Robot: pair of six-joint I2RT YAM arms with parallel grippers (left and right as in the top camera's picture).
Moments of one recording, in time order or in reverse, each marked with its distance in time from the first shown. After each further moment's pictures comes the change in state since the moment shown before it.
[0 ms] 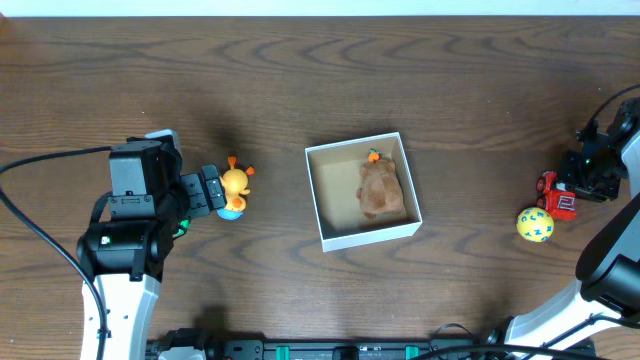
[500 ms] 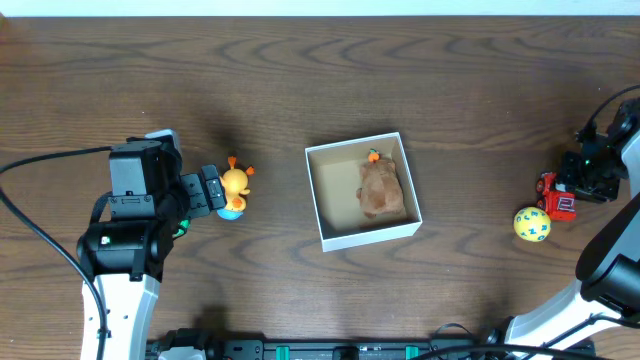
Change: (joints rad) left arm 0.000 0.000 0.000 0.000 0.000 0.000; right arm -0.002 0.000 0.000 -0.010 0.000 -0.005
